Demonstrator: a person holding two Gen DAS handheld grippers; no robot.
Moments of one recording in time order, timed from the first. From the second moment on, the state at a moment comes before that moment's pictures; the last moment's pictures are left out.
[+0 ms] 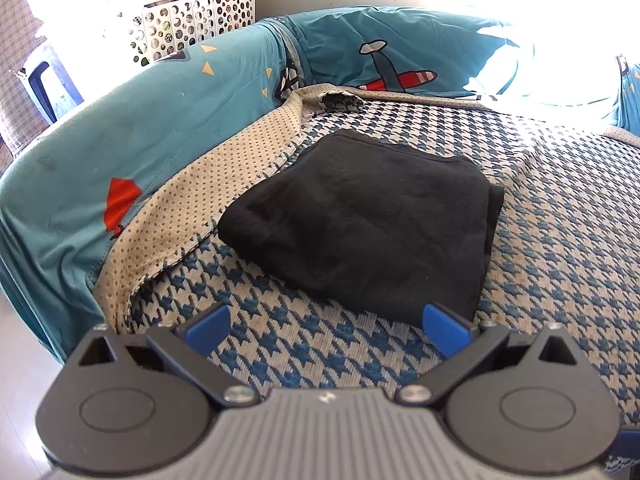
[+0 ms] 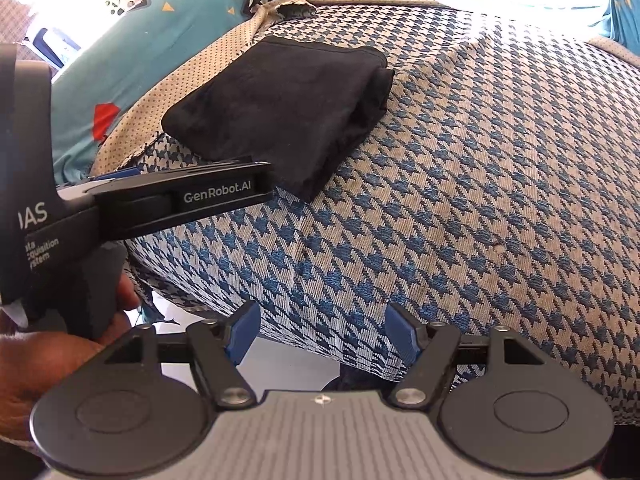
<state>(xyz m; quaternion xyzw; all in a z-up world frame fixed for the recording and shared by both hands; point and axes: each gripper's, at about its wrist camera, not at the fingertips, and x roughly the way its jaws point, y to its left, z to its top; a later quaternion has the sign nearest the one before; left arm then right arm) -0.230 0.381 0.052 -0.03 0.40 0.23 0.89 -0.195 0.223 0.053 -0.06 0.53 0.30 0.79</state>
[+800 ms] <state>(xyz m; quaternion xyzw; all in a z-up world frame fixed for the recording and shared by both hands) -0.229 0.381 0.052 -0.03 0.40 0.24 0.88 -0.192 0.223 0.054 -0.06 0.53 0.30 0.80</state>
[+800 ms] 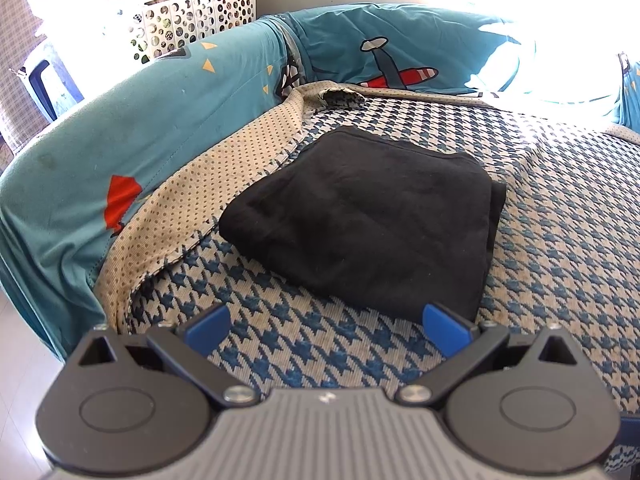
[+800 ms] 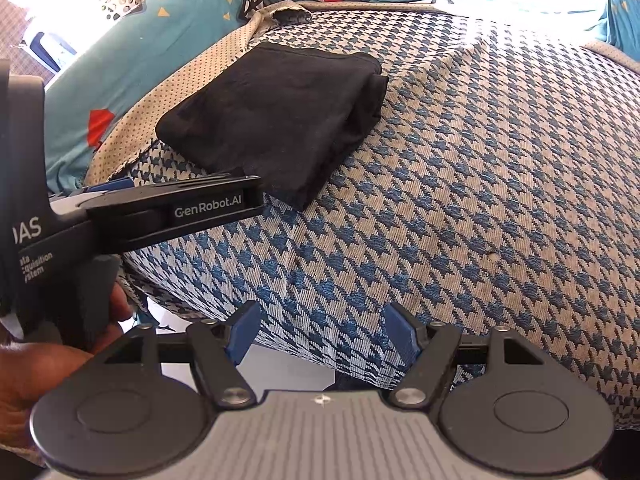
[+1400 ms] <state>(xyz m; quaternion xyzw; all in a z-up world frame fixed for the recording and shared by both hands) -0.230 0.382 0.051 -0.03 0.40 0.24 0.88 -0.193 0.224 0.054 -0.06 0.52 0.30 0.80</state>
